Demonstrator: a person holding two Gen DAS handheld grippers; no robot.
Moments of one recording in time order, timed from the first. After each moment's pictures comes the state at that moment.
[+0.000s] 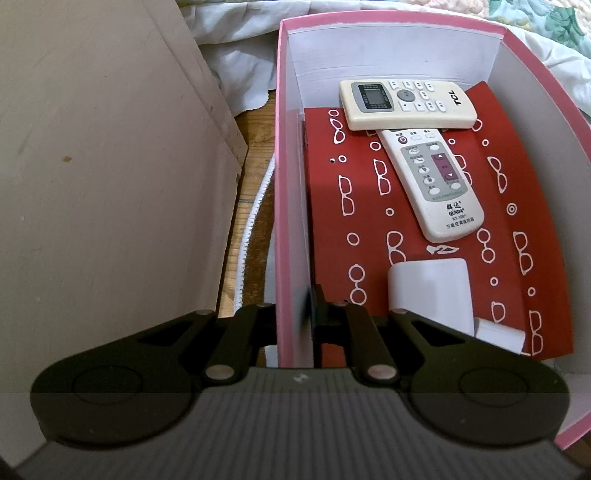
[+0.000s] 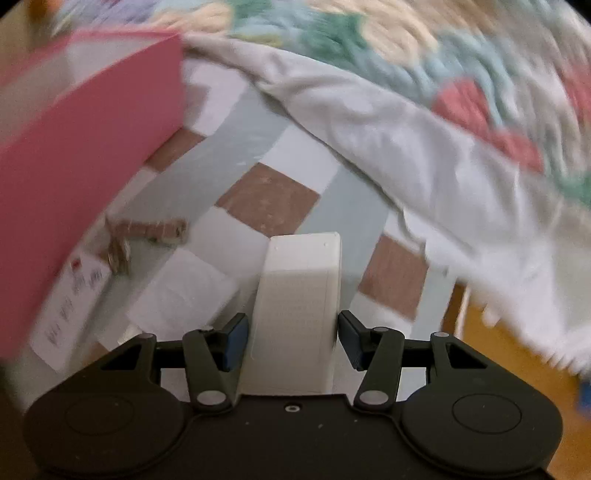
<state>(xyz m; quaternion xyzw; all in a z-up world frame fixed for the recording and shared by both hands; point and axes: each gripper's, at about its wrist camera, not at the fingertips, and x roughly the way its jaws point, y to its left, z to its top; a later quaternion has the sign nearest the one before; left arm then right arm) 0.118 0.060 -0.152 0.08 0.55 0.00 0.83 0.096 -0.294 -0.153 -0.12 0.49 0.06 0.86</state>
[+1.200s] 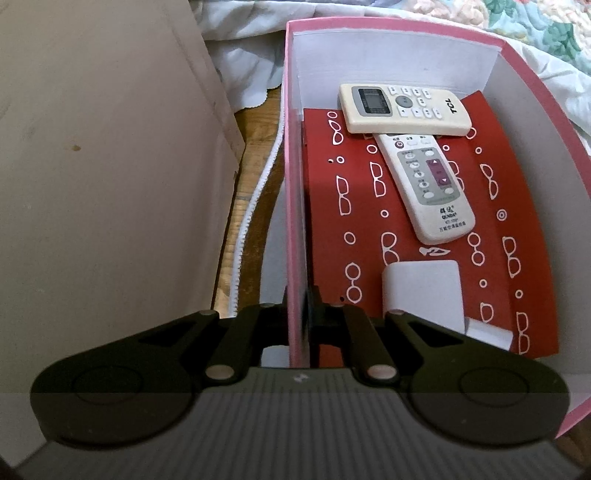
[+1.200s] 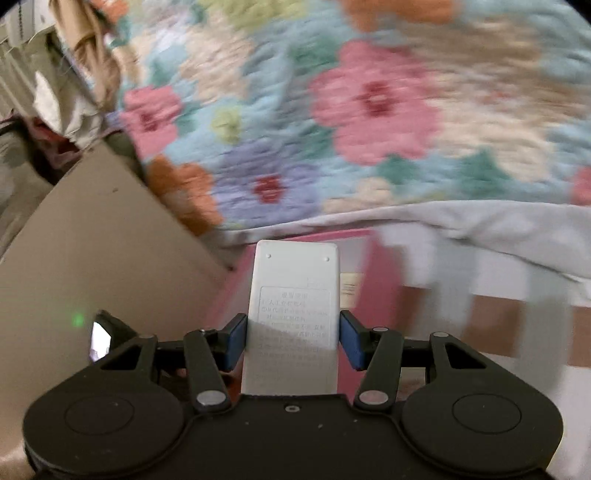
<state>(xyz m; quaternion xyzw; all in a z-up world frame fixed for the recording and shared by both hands) 0.116 0.071 -0.146 0.06 0.56 -0.01 0.83 0.103 -0.238 -0.048 0.20 0.38 0.30 0.86</state>
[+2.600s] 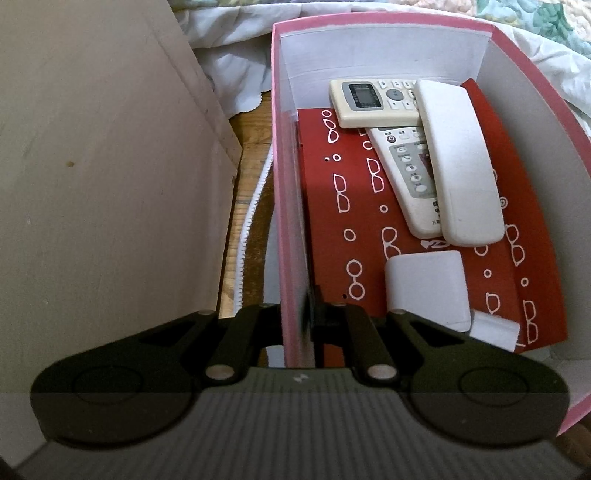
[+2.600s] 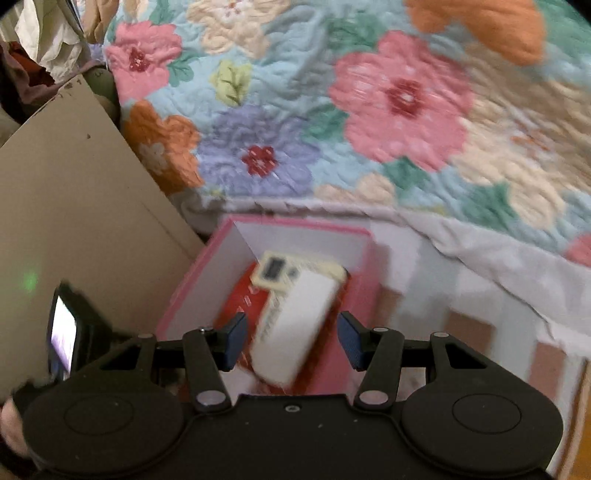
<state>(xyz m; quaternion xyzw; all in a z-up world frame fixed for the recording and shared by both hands) 0.114 0.060 -0.146 0.09 0.55 -0.01 0.83 0.108 -0.222 -0.005 0.07 0.45 0.25 0.86</state>
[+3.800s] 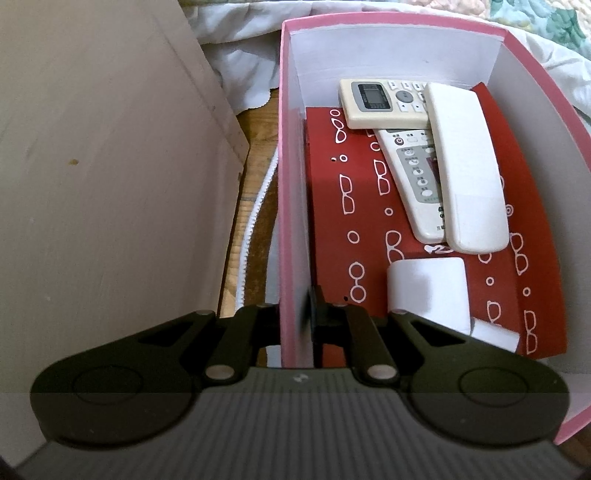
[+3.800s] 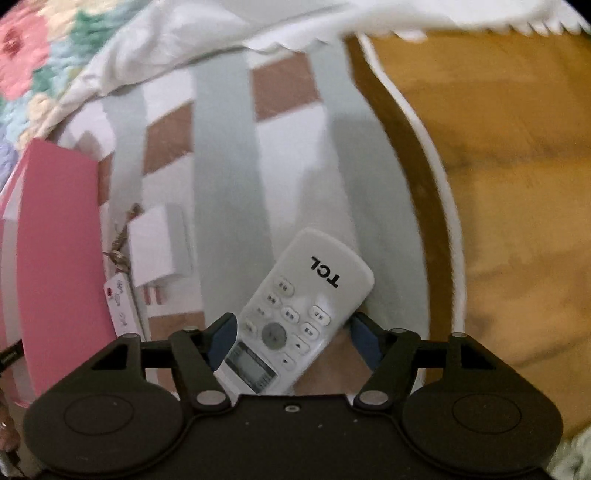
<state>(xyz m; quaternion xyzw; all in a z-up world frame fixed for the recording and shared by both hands) 0.117 0.058 -0.145 0.09 0.56 0.00 0.83 0.042 -0.378 -0.167 0.25 0.61 -0.01 0.75</state>
